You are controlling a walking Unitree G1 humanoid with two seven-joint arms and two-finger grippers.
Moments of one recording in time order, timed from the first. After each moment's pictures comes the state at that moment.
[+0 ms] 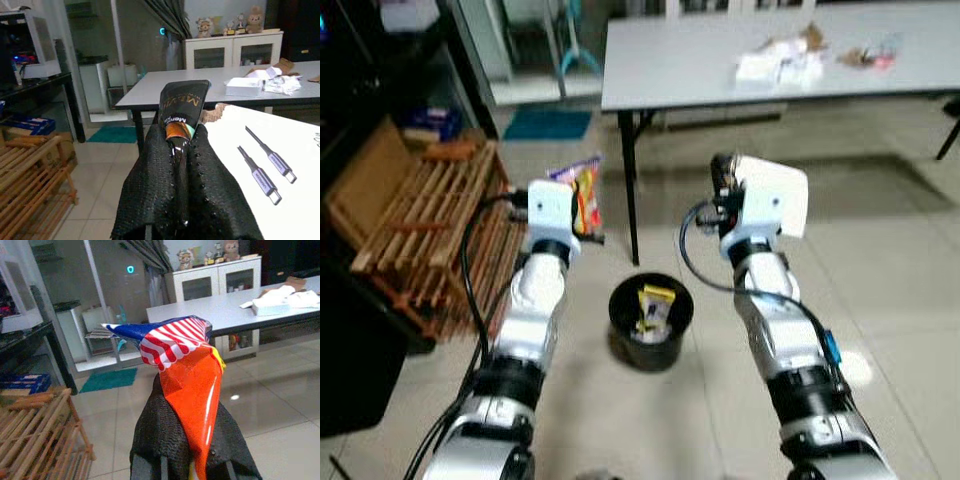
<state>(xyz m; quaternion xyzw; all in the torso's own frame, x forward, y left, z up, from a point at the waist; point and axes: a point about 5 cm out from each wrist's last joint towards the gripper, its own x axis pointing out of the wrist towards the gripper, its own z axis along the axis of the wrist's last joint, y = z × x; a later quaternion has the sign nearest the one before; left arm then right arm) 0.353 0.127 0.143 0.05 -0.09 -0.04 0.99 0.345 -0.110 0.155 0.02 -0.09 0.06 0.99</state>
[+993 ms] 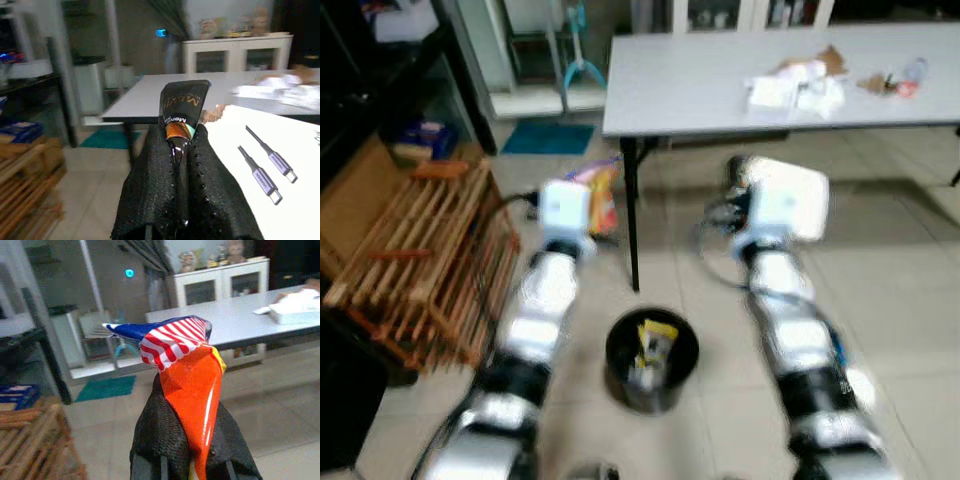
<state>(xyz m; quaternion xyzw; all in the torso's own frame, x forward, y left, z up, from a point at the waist) 0.354 0.126 0.142 0.05 -0.08 -0.04 0.99 0.345 -0.109 0.152 0.02 -0.08 0.06 0.99</state>
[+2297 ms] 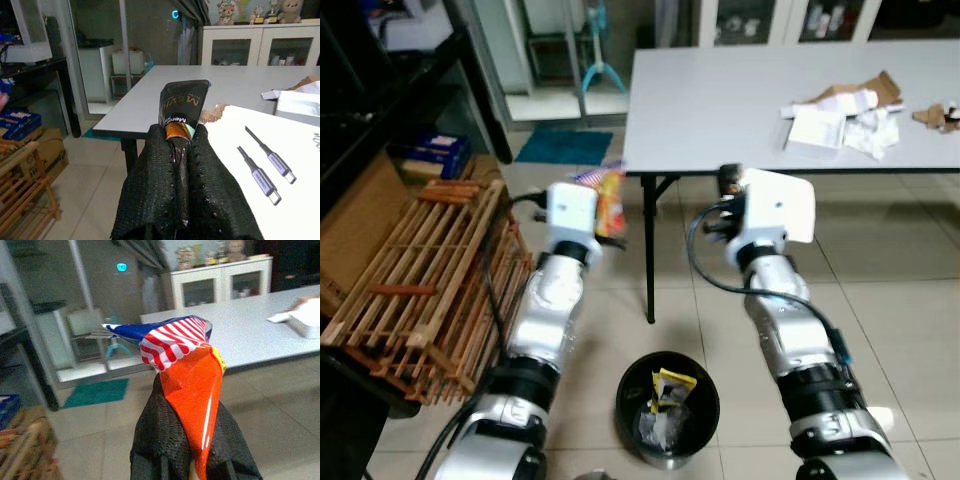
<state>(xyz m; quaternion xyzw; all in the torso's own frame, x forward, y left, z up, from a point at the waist) 0.352 0.106 0.139 0.04 -0.08 -0.09 0.99 0.348 -0.117 0.145 0.00 -0.05 0.06 1.00</state>
